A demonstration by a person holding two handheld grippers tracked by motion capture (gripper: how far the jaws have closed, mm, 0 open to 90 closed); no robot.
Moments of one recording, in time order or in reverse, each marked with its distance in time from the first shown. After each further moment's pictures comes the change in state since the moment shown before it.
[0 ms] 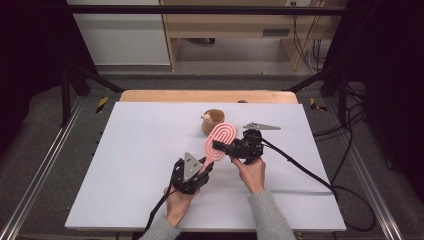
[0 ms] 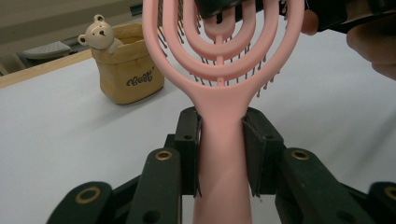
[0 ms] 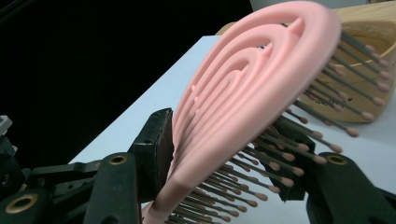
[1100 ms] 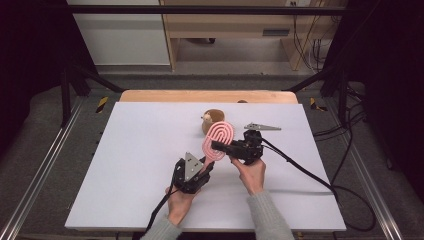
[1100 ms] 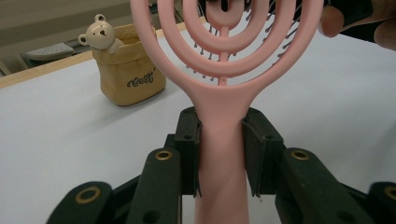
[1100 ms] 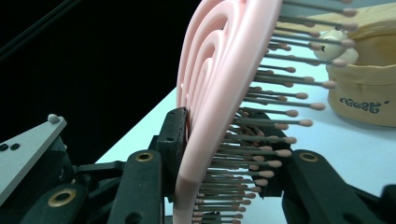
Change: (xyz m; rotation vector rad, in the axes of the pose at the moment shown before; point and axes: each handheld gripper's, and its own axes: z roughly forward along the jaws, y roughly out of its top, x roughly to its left) left arm -0.001 -0.002 0.005 -0.014 0.007 -0.008; right arm 0.004 0.000 -0.003 -0.018 0.093 0.015
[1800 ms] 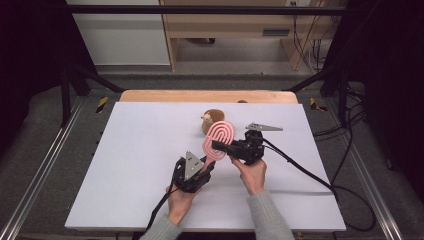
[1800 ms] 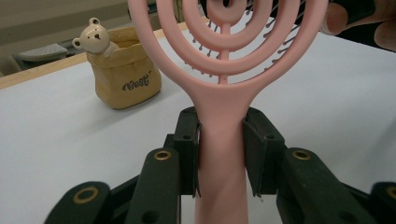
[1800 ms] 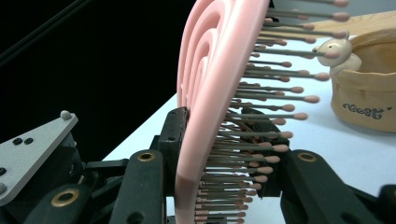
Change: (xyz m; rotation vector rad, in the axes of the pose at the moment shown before) left arm 0.001 0.004 0.001 0.003 -0.023 0.002; right arm 0.003 0.001 -0.004 -0.014 0.012 -0.013
